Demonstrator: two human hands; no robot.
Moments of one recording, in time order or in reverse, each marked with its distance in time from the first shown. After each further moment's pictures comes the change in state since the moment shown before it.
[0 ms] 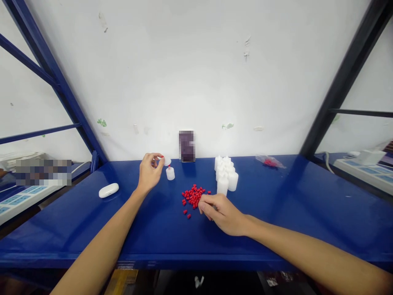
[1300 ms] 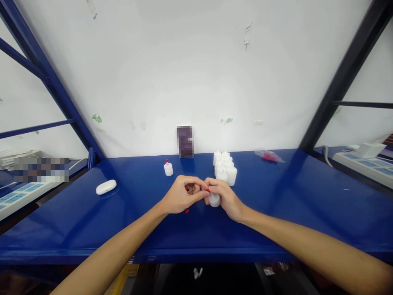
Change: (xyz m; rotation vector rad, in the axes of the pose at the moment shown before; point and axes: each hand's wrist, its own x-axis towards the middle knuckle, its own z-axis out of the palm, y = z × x) left_hand -0.072 0.086 0.030 -0.657 -0.802 -0.066; right_hand 0.007 0.009 -0.004 0.477 0.181 0.119
